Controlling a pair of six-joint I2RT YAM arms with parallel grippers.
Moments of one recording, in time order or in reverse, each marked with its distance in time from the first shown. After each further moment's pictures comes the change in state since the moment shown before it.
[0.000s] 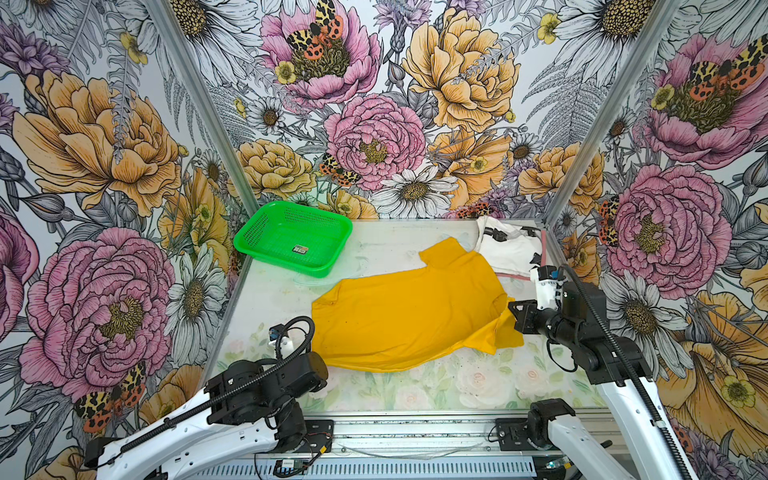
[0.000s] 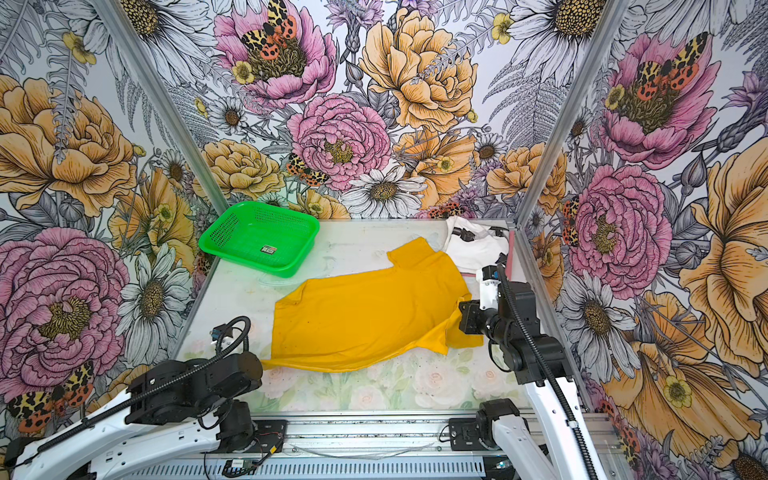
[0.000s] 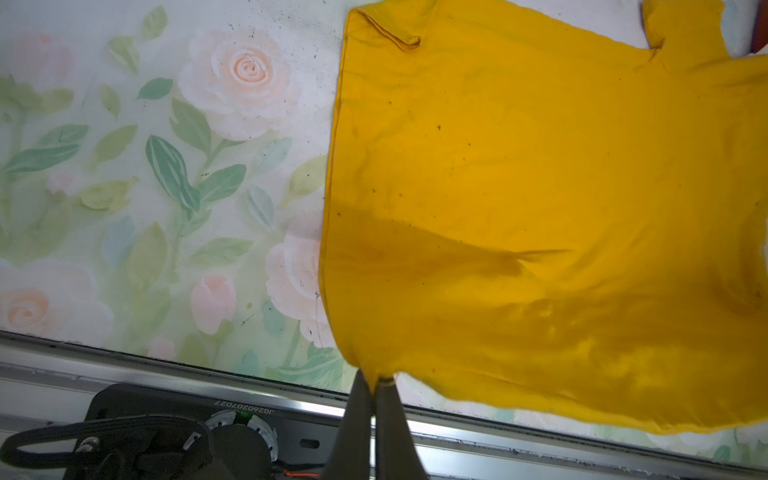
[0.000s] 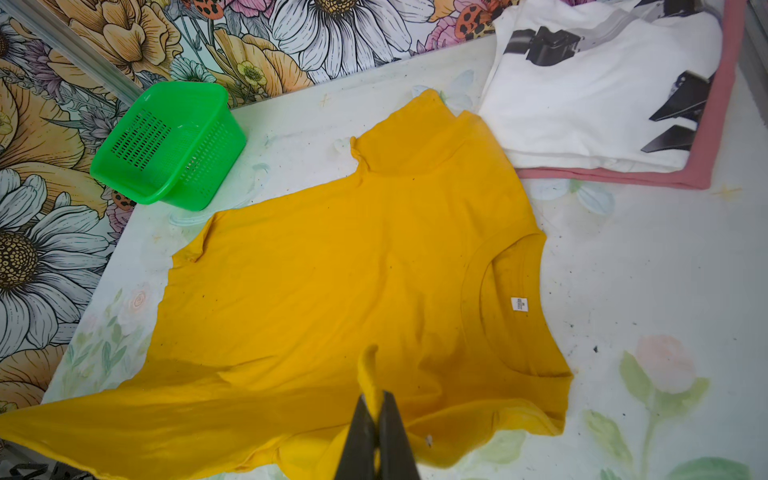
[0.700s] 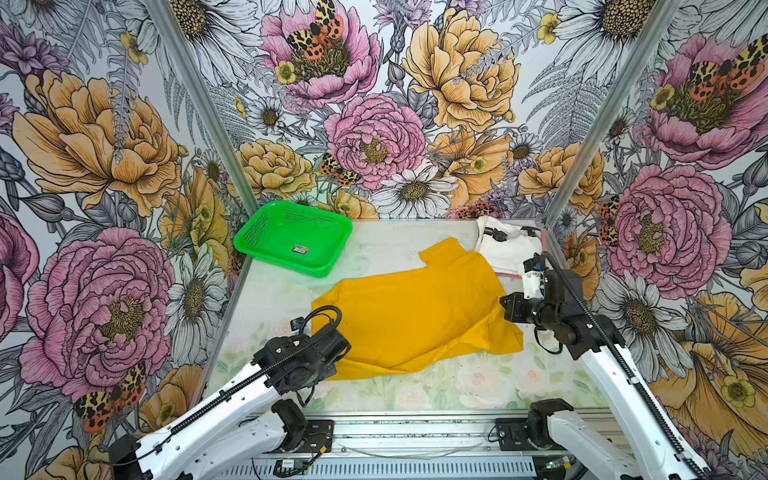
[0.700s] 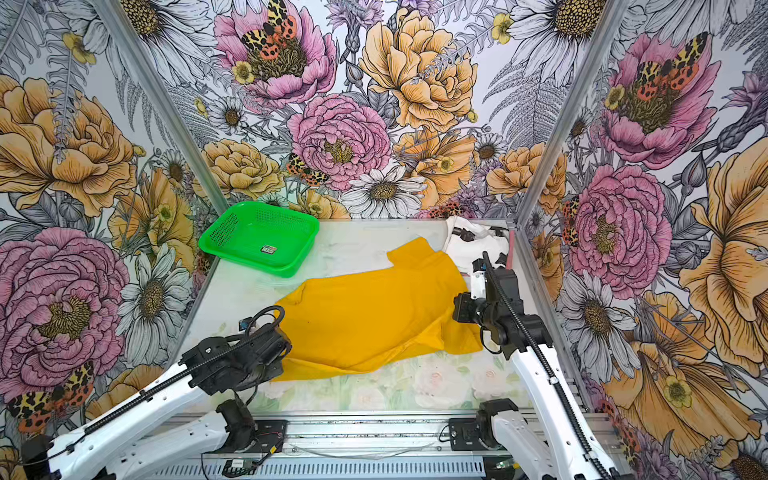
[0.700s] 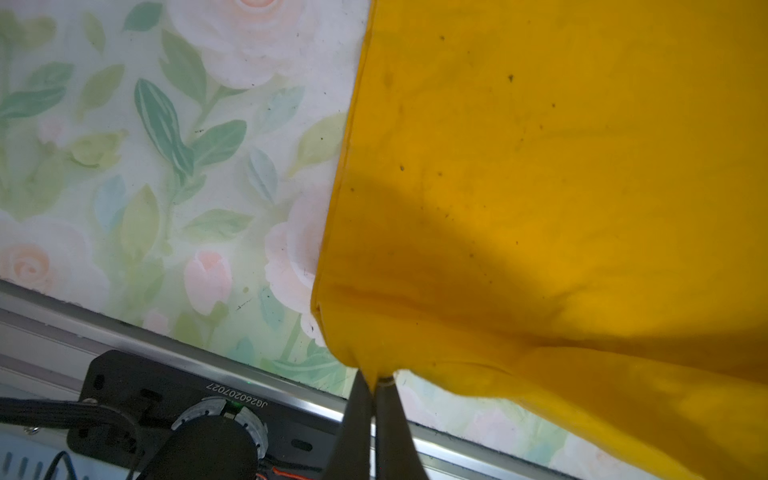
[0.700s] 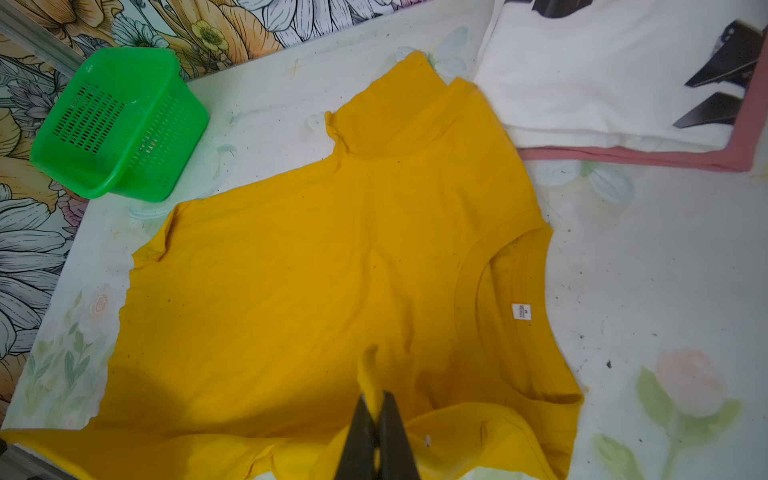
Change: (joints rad) left arm 0.321 0.230 -0.050 0.169 0.169 0.174; right arm 0.000 0.189 -0.028 0.116 0.012 -0.003
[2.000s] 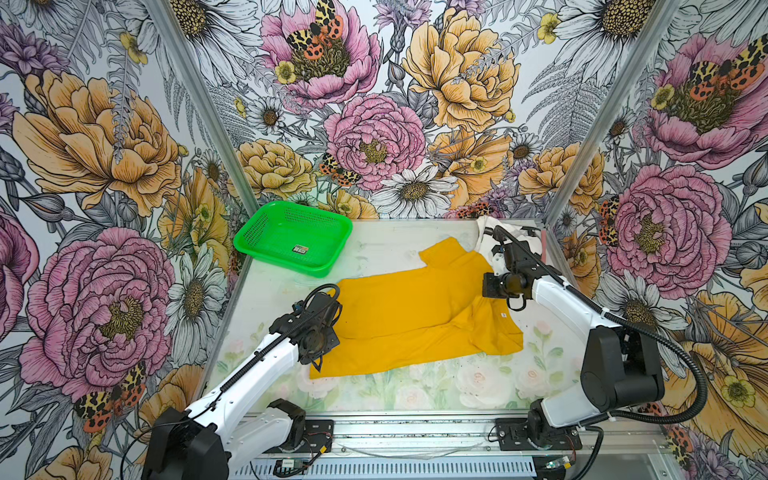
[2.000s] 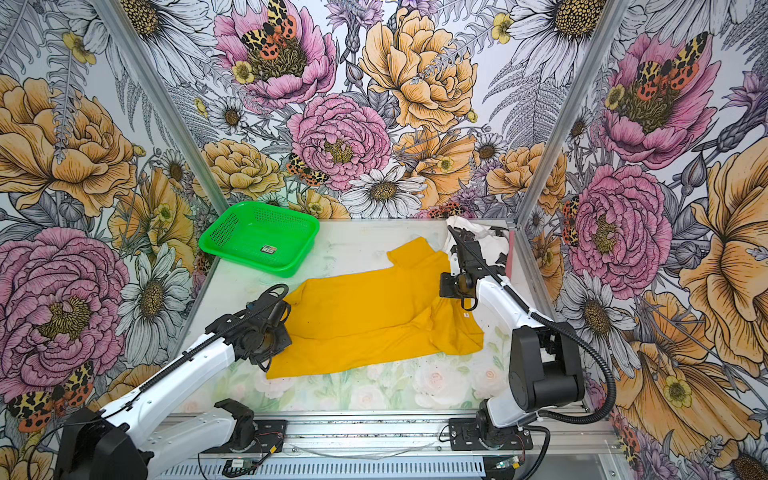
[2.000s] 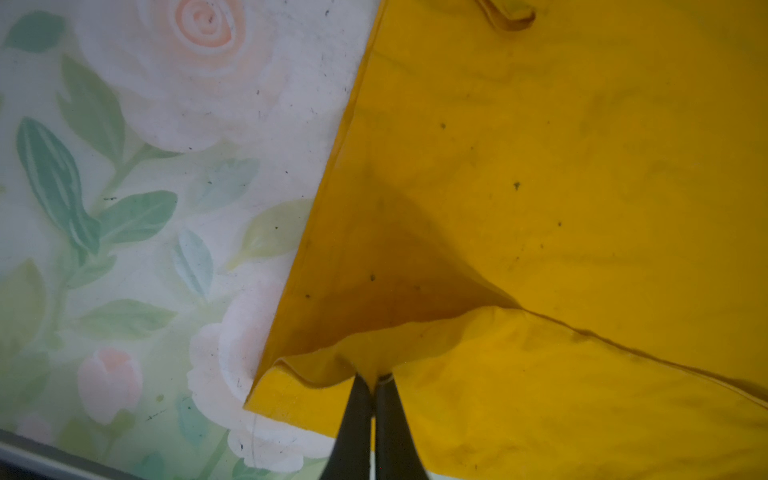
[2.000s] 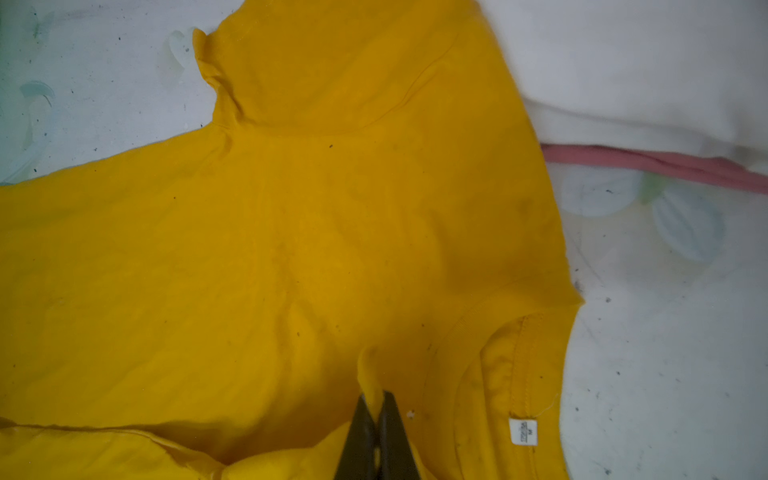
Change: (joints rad) left arm 0.356 0.264 -0.052 0.372 0.143 0.242; right arm 0.000 0.623 0.193 0.164 0.076 -0.077
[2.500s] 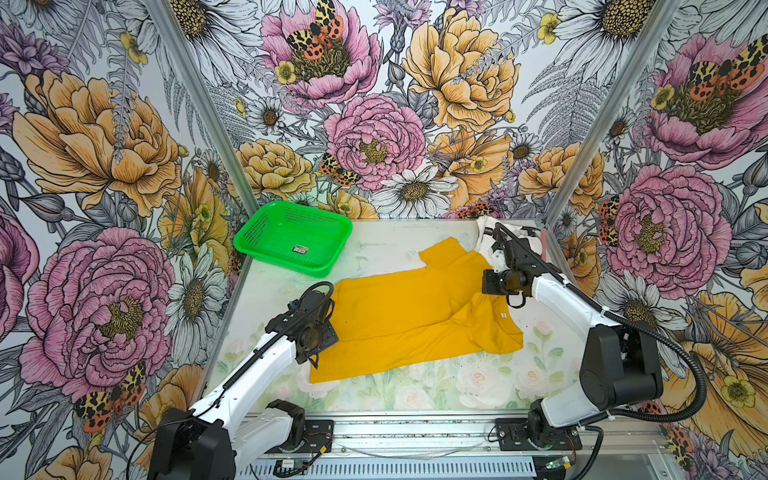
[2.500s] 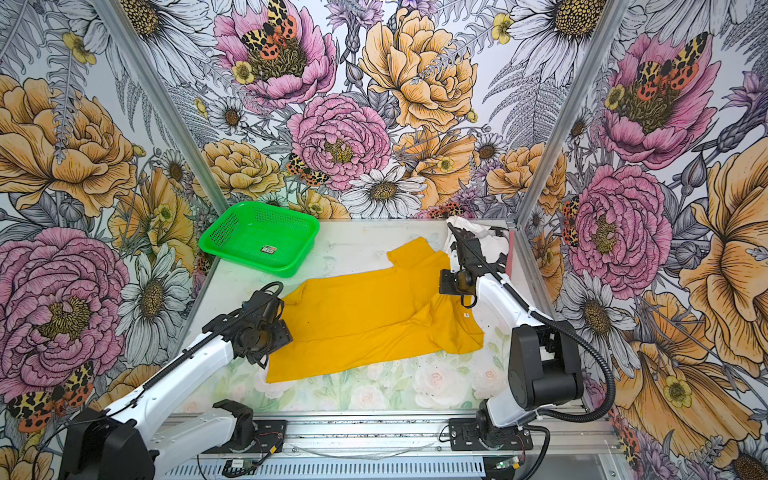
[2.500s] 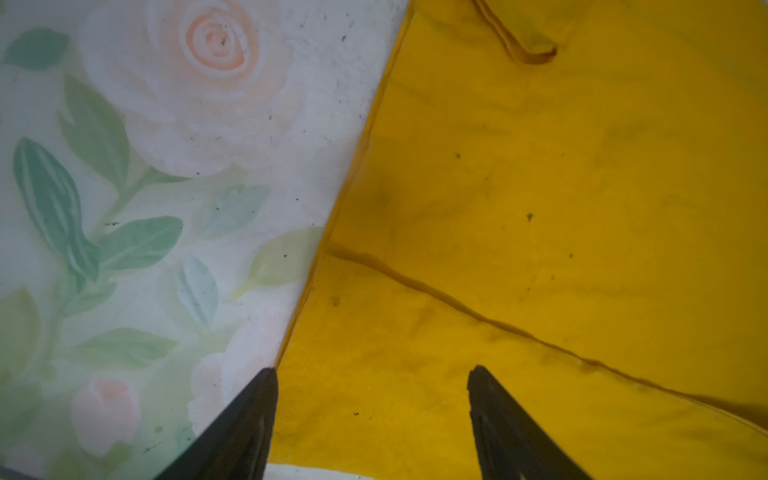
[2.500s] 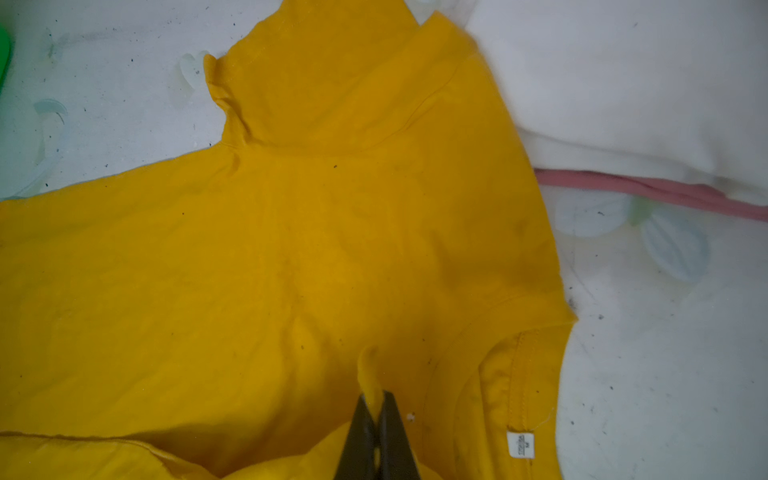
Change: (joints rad) left arm 0.092 -0.002 -0.019 0.050 0.024 0.050; right arm 0.000 0.008 0.025 0.003 0.003 0.000
